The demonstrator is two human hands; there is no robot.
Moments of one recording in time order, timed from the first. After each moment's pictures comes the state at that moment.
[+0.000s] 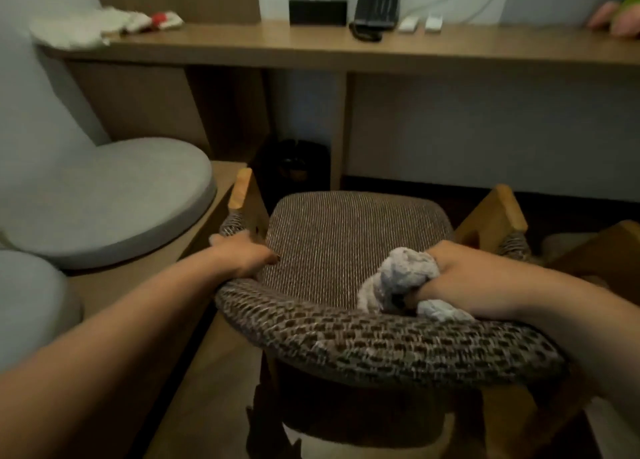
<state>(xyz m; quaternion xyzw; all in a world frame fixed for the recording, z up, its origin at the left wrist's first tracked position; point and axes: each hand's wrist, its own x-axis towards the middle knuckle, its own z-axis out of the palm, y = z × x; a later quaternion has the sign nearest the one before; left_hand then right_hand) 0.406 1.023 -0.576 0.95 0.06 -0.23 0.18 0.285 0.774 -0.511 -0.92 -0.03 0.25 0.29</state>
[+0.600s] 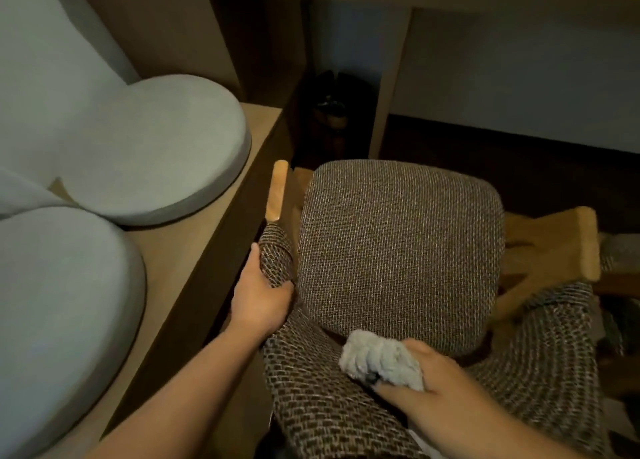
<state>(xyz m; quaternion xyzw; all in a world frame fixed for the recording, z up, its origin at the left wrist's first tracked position) 0.381 1.044 -0.558 0.86 0.22 -0.17 0.43 0.286 0.832 -0.510 -0.82 0.04 0.37 0.44</state>
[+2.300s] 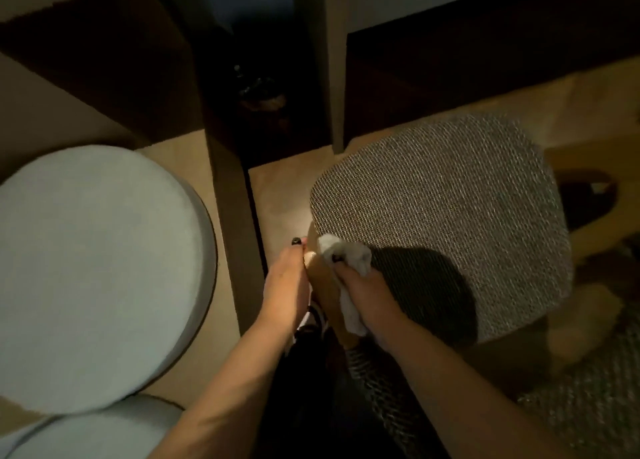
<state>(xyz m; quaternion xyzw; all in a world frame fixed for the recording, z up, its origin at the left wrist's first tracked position) 0.649 1.071 -0.610 0.76 0.18 -0.39 0.49 0.573 0.984 -0.612 -0.52 0.48 0.14 0.69</state>
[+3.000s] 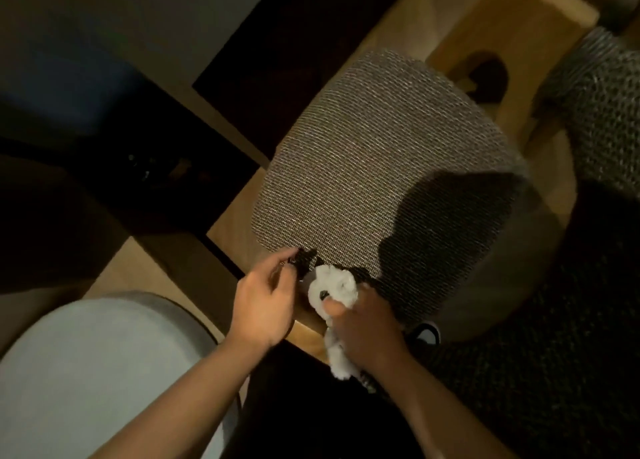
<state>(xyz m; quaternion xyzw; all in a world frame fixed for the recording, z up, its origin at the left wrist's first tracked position) 0.681 1.035 -0.608 0.85 -0.30 -0.38 0.21 0.540 1.001 -0.611 -0.51 0.61 0.02 0.61</state>
